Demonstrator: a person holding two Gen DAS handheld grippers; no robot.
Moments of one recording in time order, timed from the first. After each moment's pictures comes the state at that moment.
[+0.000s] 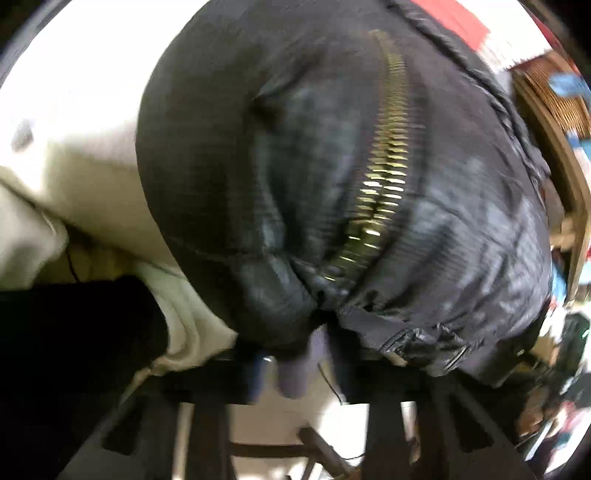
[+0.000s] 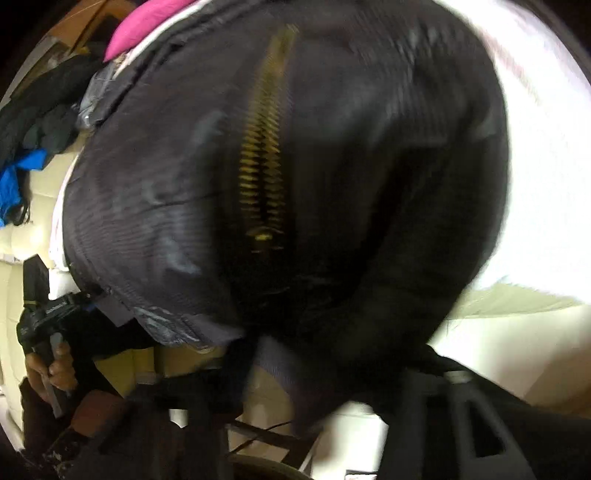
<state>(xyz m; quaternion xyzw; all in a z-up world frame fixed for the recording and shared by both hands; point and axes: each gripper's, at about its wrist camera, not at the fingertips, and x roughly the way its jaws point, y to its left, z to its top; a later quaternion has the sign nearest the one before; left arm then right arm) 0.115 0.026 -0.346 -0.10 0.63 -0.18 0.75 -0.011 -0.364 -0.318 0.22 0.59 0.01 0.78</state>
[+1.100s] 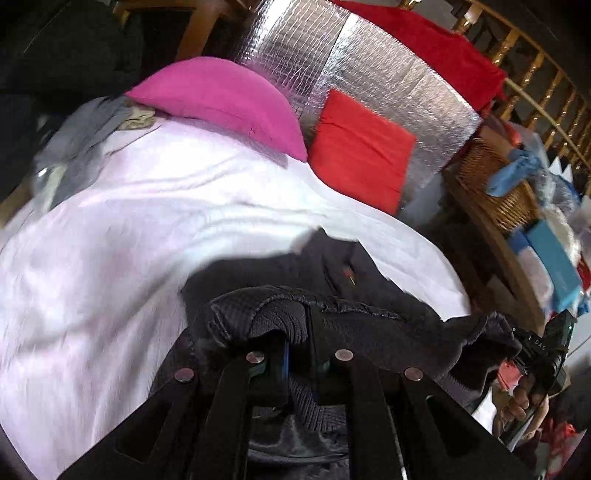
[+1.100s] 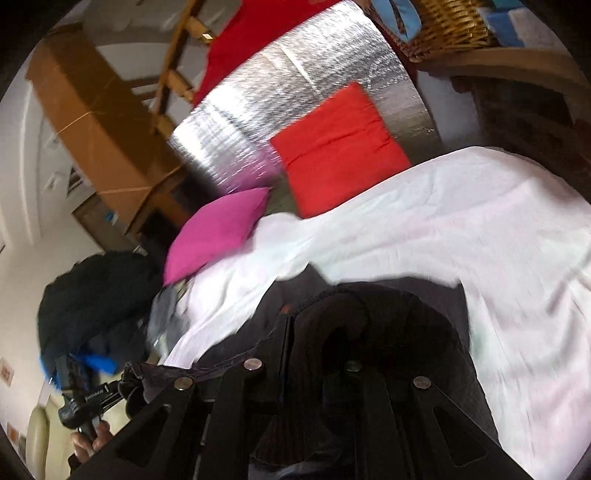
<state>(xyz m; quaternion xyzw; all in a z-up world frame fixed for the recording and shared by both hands) 0.423 -0.066 -0.134 -0.13 0.43 -0.26 0.86 0.242 -0.469 -0.124 0.32 0.27 -0.01 0.91</state>
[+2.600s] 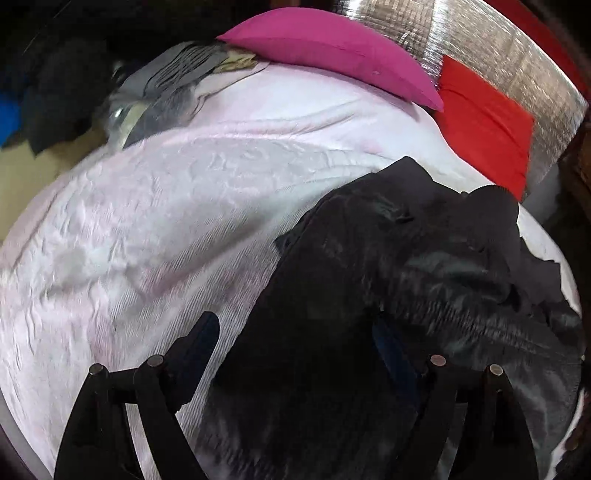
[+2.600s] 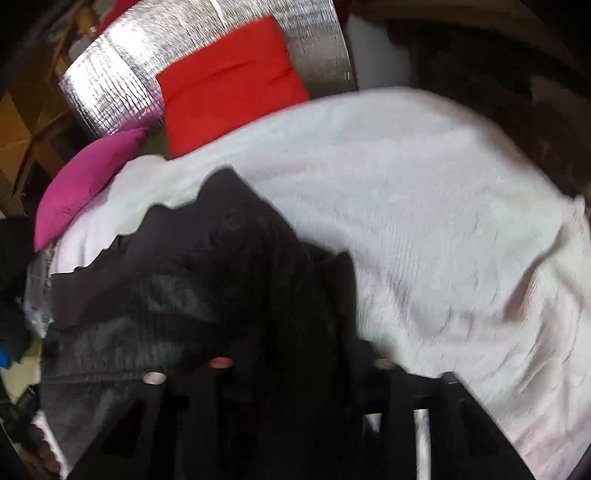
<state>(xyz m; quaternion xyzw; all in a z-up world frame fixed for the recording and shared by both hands) 0.414 -0.056 -0.229 -0.06 0.47 -0.04 0.88 0.293 -0.521 -0.236 0.23 0.41 -0.17 0.87</state>
